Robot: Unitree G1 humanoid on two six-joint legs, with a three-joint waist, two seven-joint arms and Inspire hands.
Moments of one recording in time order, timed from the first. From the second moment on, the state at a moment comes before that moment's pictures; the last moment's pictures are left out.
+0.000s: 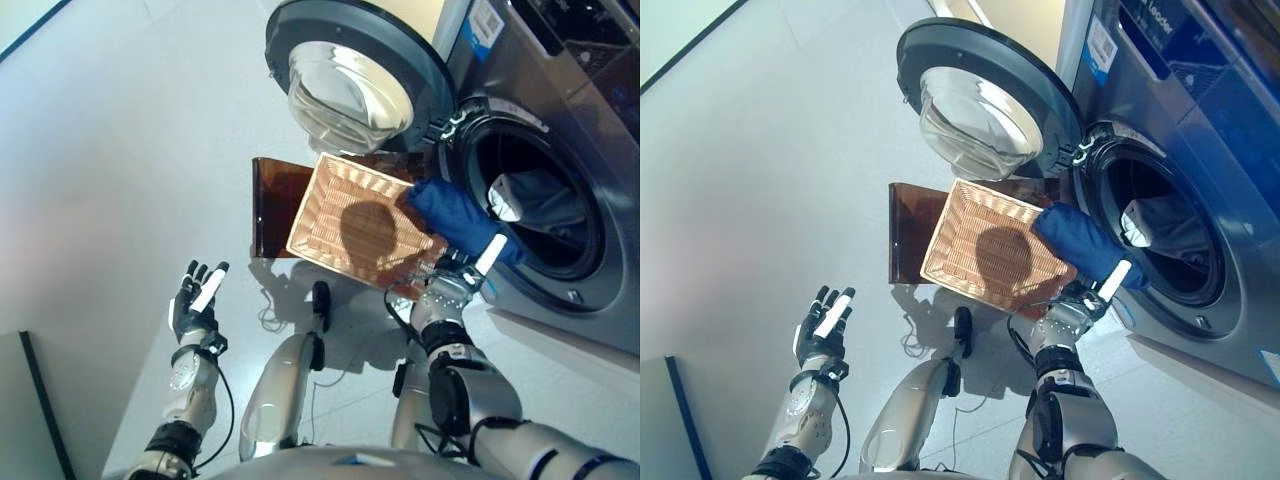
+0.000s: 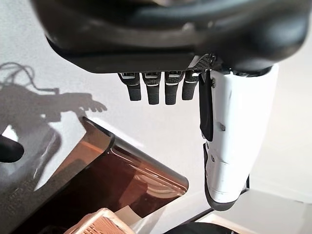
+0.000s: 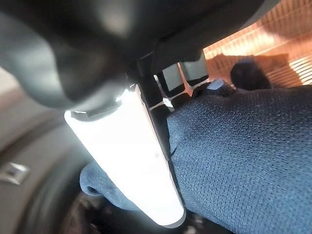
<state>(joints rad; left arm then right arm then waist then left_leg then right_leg) -0.02 0.21 -0.14 0.60 -0.85 -0.38 0.17 -0.61 -0.07 -0.36 0.91 1.65 -0.60 -0.13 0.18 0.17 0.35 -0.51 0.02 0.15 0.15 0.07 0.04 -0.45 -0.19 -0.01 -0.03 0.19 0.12</state>
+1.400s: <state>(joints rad) 0.02 0.21 -0.21 0.52 -0.83 -0.38 0.12 -0.84 -0.37 -0.43 1.16 1.59 -0.61 -0.27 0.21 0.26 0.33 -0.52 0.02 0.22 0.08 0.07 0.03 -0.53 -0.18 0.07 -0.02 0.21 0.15</state>
